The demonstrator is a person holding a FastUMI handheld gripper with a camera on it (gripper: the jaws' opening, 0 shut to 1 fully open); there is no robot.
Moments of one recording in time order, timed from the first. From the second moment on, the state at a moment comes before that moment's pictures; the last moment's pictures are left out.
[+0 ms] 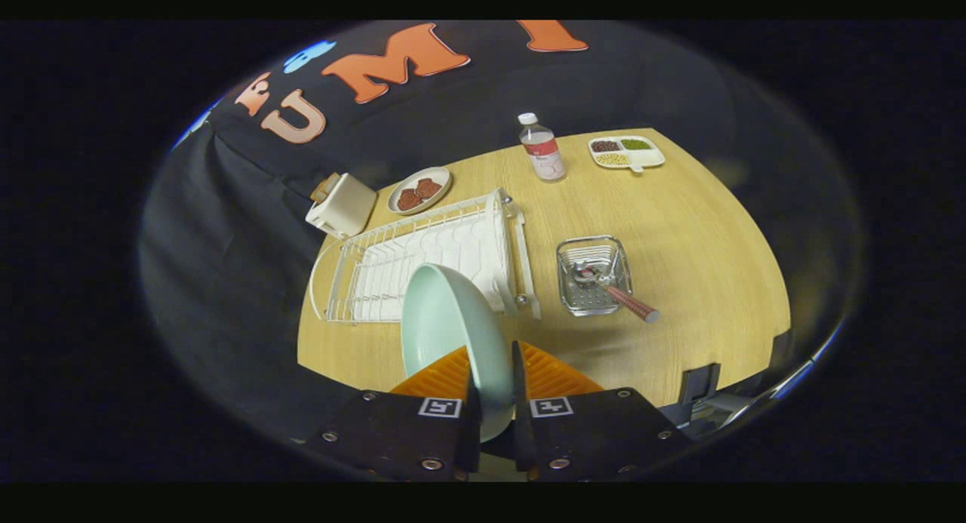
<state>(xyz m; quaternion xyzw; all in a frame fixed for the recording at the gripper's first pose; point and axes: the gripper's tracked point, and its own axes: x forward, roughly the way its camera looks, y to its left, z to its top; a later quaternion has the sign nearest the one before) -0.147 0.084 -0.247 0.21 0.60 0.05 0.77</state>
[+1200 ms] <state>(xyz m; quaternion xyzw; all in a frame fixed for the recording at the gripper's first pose) -0.217 0.124 -0.366 0.36 0.58 0.06 0.73</state>
